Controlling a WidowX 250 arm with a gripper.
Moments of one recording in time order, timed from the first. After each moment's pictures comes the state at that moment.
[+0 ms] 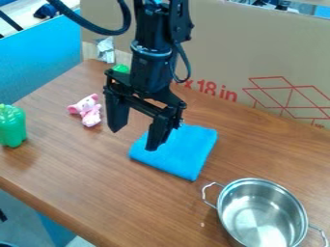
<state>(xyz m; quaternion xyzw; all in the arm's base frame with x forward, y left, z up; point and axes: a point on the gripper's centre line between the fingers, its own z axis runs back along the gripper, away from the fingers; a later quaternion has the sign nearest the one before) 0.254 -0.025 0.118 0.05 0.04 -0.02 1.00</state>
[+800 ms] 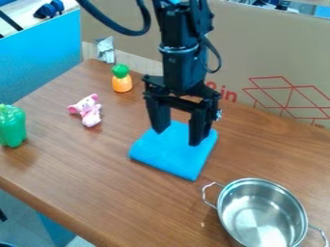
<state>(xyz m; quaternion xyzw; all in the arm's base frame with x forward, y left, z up) 0.289 -0.069 0.114 -0.06 -0.01 -0.08 1.00</state>
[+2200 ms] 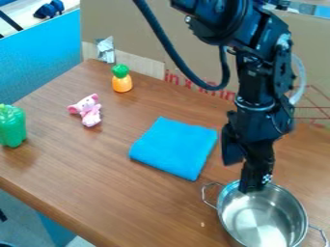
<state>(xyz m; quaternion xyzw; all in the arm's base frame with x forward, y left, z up) 0.303 -0.146 0.067 -0.03 -0.02 -0.41 0.91</state>
